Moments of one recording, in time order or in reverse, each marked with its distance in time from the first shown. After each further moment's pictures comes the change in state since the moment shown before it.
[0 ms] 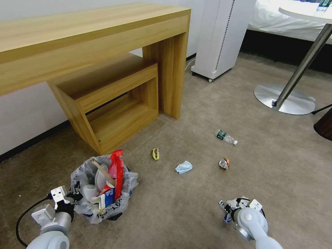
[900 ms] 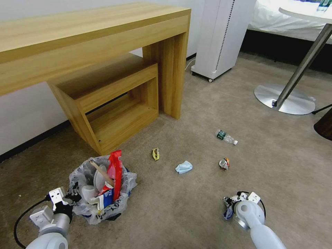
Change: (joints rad) left arm 0.008 0.007 -0.009 0.004 -0.005 -0.014 0.006; right arm 0.102 -0.006 -0.022 -0.159 -0.107 0.014 -0.076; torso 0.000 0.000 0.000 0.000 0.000
